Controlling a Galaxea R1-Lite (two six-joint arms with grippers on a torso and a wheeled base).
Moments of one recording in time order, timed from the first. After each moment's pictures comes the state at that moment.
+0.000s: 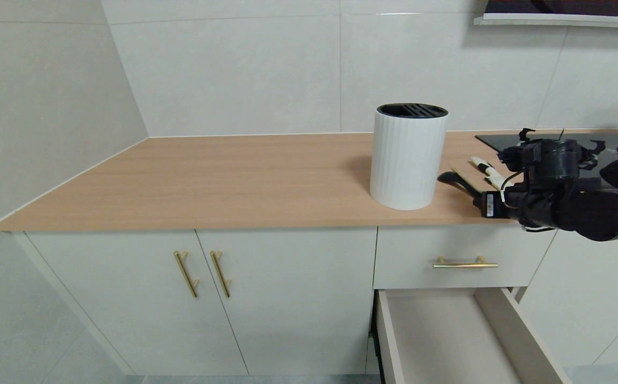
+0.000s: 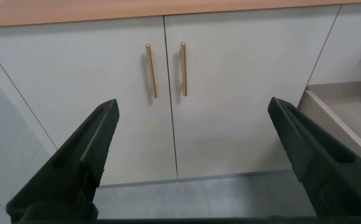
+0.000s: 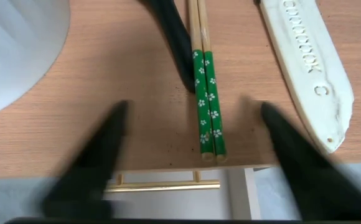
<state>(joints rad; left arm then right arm) 0.00 0.00 0.00 0.01 -0.08 0.02 0.13 1.96 -1.17 -0.35 -0.18 0.05</state>
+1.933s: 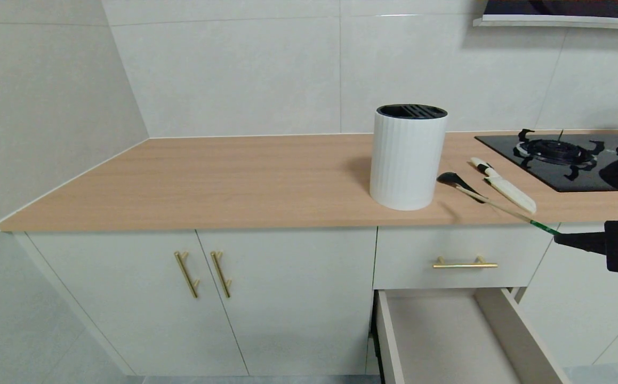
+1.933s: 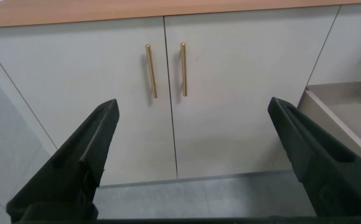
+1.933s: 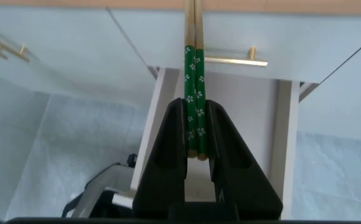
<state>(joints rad) 0.00 0.00 0.00 0.01 -0.08 0.02 0.13 1.26 -0.87 0.16 0.15 0.07</state>
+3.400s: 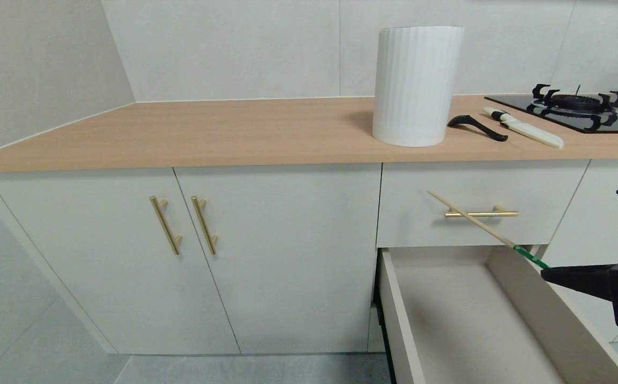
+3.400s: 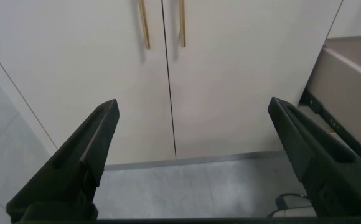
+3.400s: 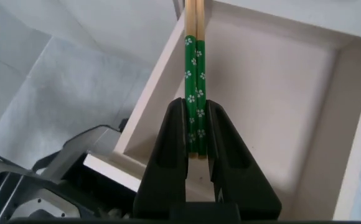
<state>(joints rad) 0.00 0.00 0.00 0.01 -0.08 0.02 0.30 1.17 -0.77 0.17 0.17 0.01</state>
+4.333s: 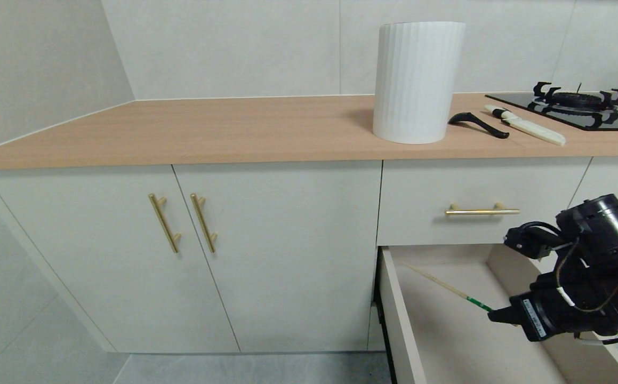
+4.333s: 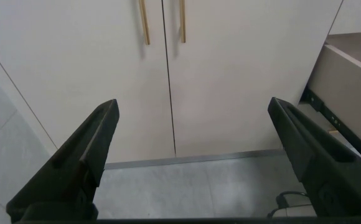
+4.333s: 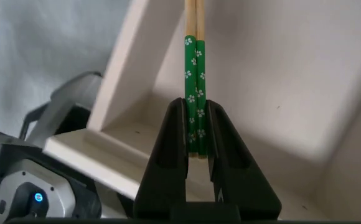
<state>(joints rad) 0.00 0.00 0.00 0.01 -0.08 0.02 0.32 1.57 -0.78 0.16 0.17 0.04</state>
